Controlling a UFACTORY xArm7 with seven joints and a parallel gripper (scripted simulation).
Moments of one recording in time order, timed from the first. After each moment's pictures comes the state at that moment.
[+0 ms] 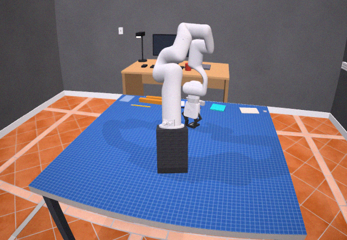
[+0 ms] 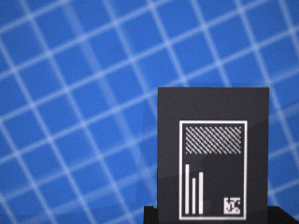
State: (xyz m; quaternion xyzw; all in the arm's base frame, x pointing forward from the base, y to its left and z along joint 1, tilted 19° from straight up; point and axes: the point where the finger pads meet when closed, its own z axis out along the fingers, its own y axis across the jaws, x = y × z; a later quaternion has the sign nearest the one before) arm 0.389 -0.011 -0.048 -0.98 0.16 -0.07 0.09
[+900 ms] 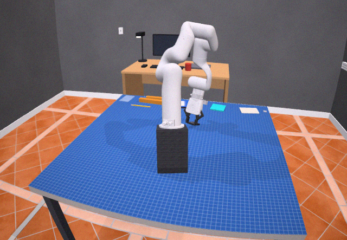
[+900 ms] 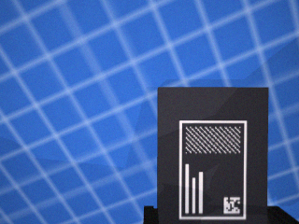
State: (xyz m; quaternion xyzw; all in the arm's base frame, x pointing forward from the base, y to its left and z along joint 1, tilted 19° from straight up) arm 0.392 -0.016 -0.029 -0.98 0.15 0.04 0.11
